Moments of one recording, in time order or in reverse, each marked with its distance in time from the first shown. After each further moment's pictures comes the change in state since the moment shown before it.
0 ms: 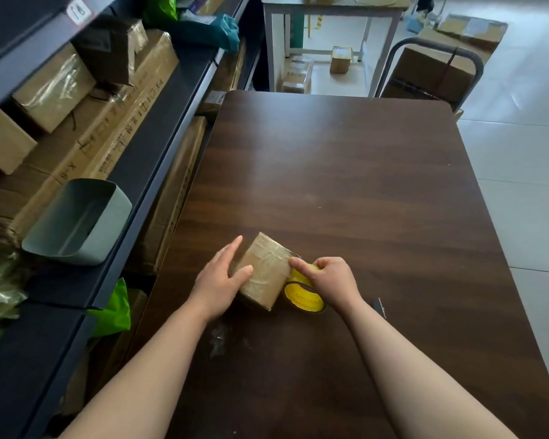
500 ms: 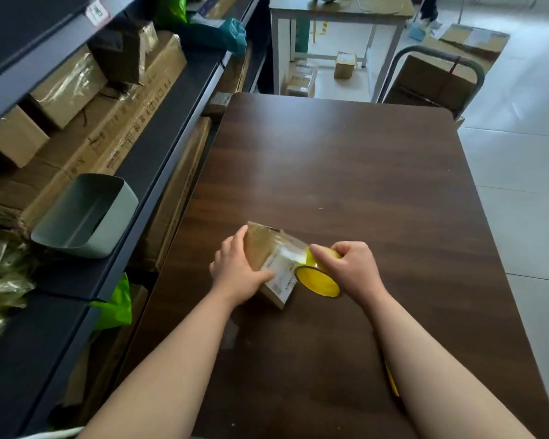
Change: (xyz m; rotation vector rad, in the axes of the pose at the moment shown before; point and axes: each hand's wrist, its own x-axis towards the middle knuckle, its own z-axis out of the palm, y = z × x) left_hand 0.006 0.024 0.016 0.141 0.152 -0.068; right_hand -0.011 -0.011 -0.040 0.046 0.123 -0.209
